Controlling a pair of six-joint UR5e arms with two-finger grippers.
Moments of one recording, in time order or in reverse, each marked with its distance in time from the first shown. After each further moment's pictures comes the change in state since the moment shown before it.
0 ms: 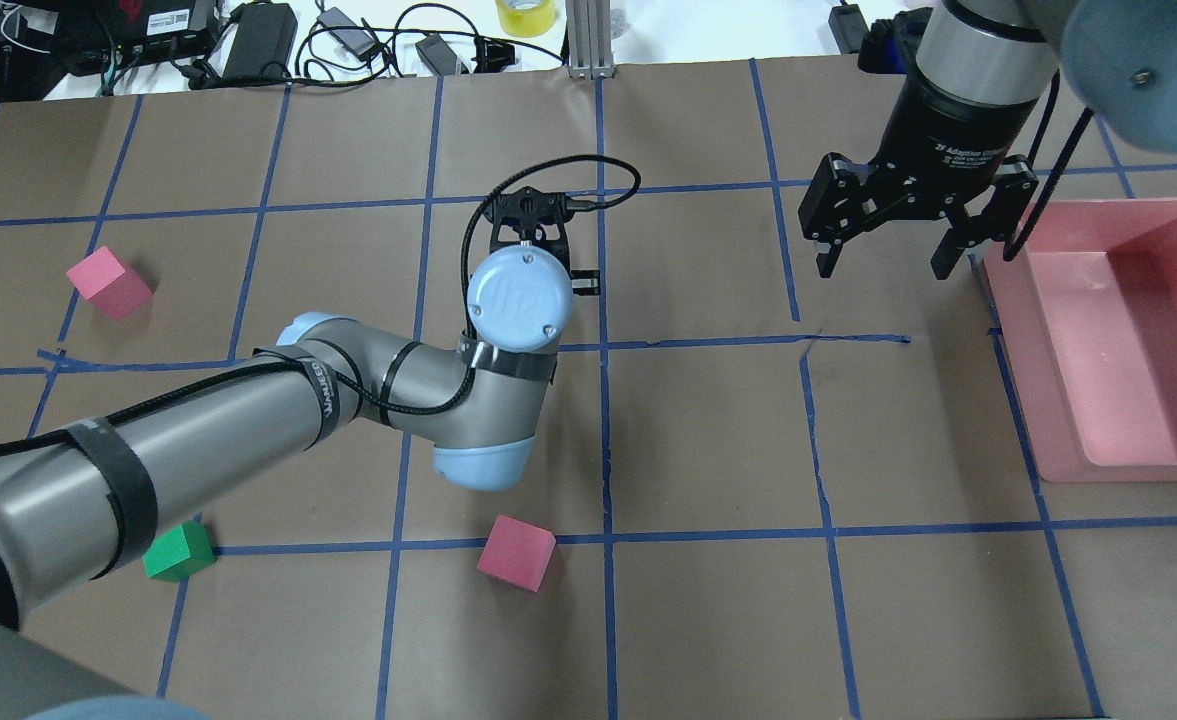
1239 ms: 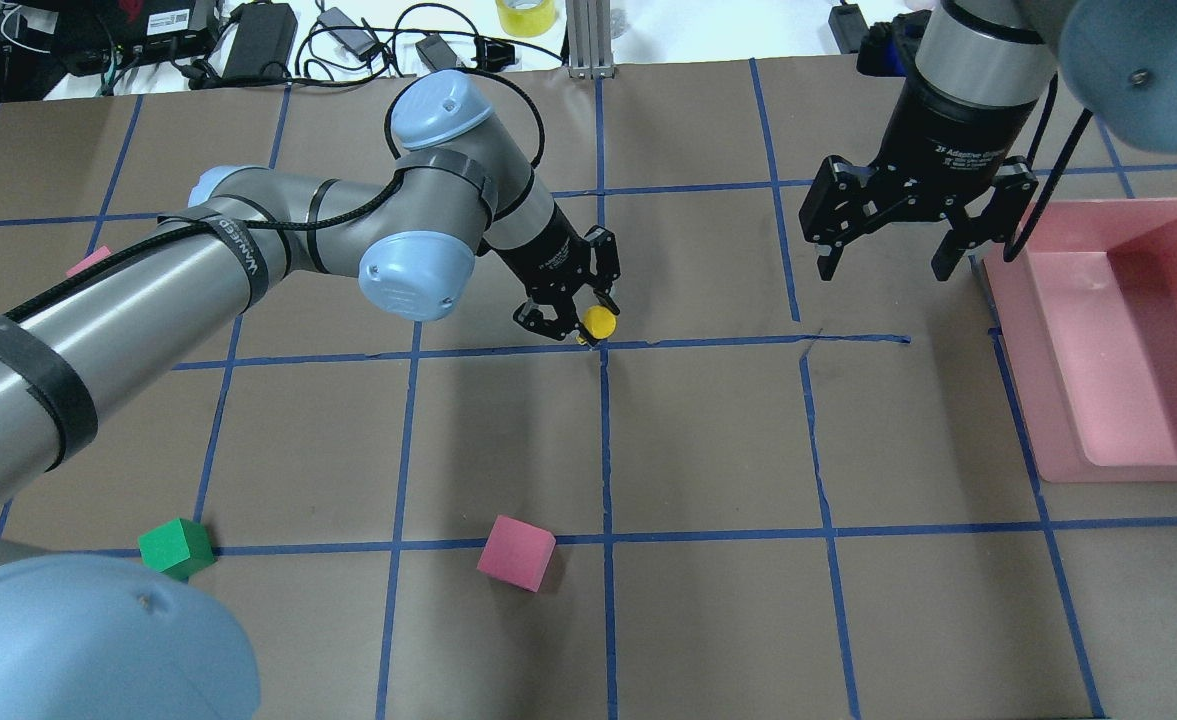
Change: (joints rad) left arm 0.157 -0.058 0.248 -0.726 -0.693 -0.664; right arm -0.001 0.002 0.002 0.005 -0.003 -0.009
